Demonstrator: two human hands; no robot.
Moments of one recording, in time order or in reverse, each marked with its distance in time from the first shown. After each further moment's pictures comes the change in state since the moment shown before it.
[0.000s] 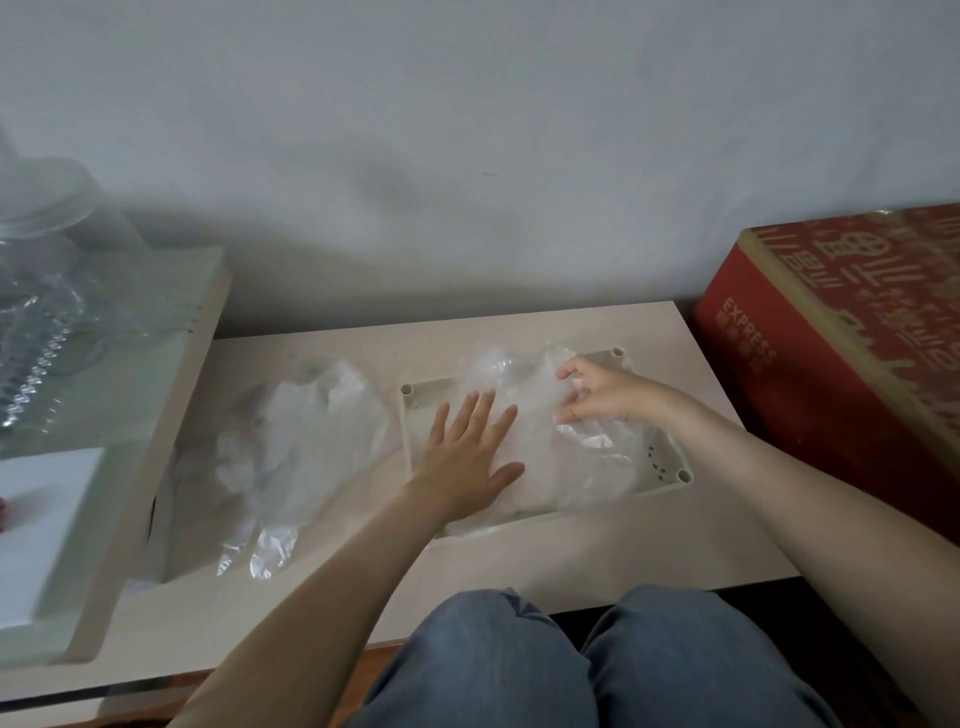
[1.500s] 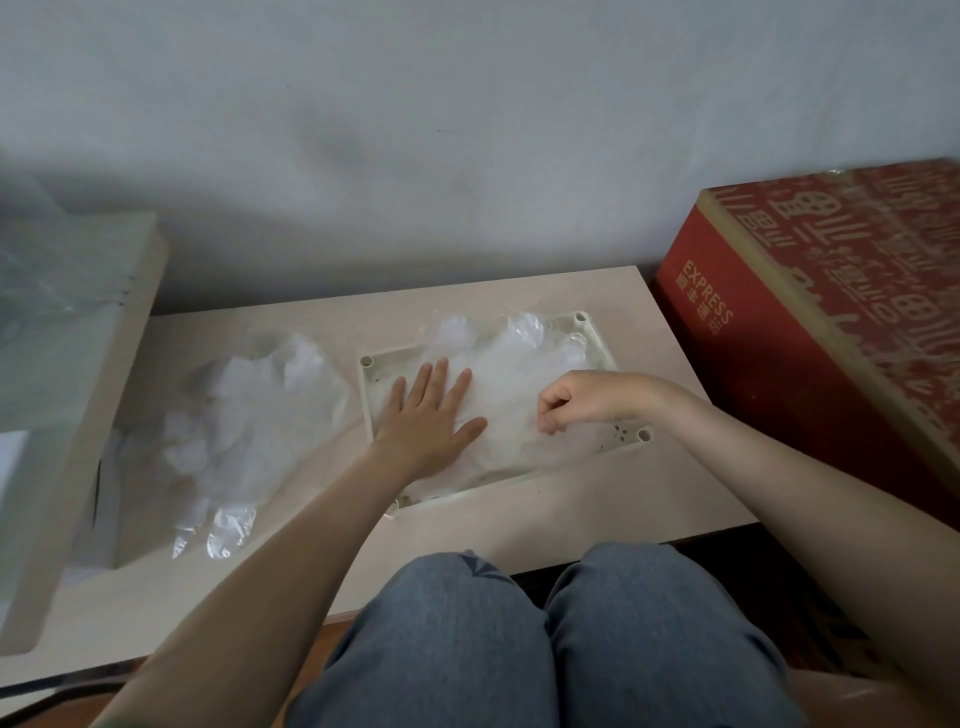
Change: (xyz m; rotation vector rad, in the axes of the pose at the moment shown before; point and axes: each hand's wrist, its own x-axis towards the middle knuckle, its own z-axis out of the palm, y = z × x) left_hand 0.011 -0.004 0.003 -0.068 -0.085 -0.081; right_hand -0.046 0.001 0.009 -0.223 -0.217 -0.026
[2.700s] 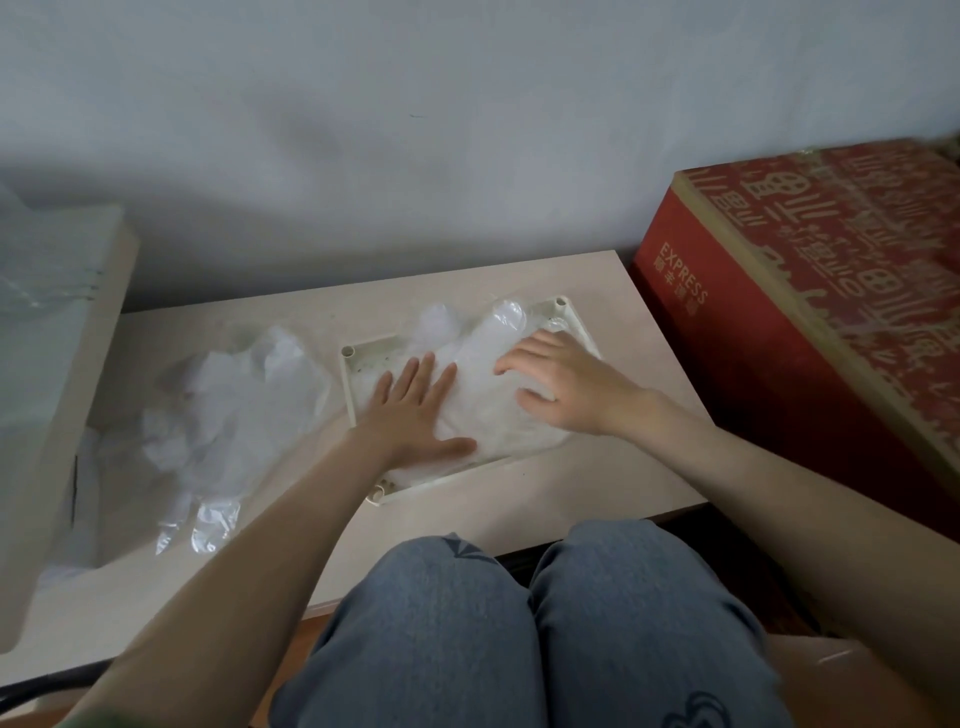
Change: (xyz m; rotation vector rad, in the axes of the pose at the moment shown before) left_hand -0.007 -0.004 -0.003 0.020 -0.076 0.094; right_hand -0.007 0.007 0.026 -0.489 0.640 -0.548
